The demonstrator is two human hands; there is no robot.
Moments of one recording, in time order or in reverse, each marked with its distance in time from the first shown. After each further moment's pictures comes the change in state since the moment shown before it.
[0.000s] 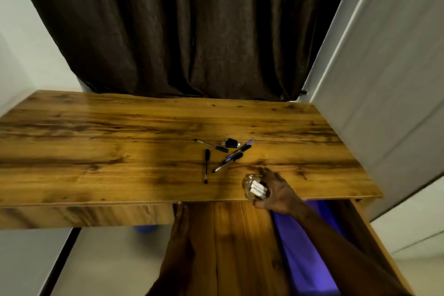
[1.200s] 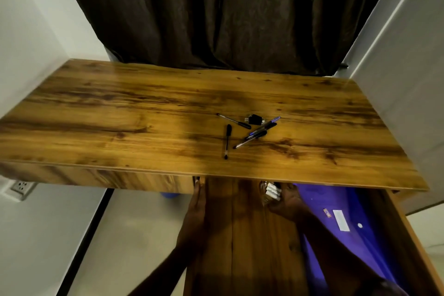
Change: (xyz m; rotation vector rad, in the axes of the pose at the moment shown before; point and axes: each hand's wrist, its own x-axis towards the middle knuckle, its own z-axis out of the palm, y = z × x) left_hand -0.005 0.011 -0.004 -0.118 -0.050 -0.251; right_hand 0.005 0.076 0.115 -0.059 -0.050 0.081
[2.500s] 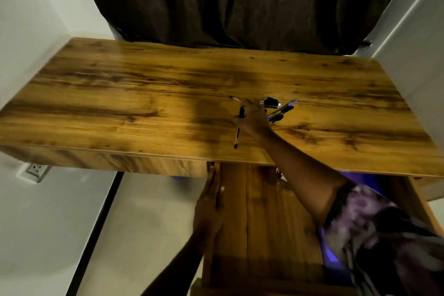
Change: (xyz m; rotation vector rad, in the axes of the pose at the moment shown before) left_hand -0.011 0.010 -0.005 -0.169 0.188 -0.075; right_hand 0.067 -0.248 -0.084 0.229 0.100 -0.113
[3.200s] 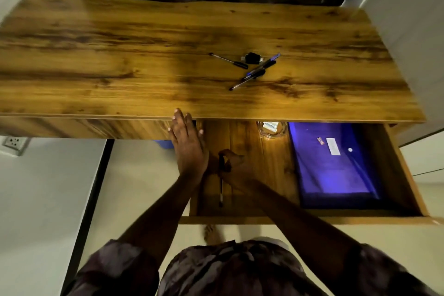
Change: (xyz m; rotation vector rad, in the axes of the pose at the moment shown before) left_hand 0.034 0.004 0.008 0.466 0.166 0.054; right_hand -0.194 0.100 0.086 0.177 -0.373 0.121
